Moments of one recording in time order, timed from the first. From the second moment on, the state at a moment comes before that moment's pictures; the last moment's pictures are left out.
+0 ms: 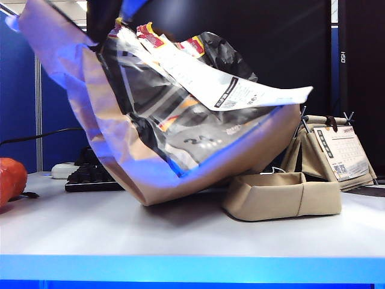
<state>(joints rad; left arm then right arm) -0.05 0.52 0.93 -0.96 0.18 -0.21 0.91 1.97 2.12 -0.73 0.28 -0.42</state>
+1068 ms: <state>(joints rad) -0.05 0.53 0.93 -0.98 0.18 -0.15 0.94 2.03 2.12 -0.64 0.30 -0.43</state>
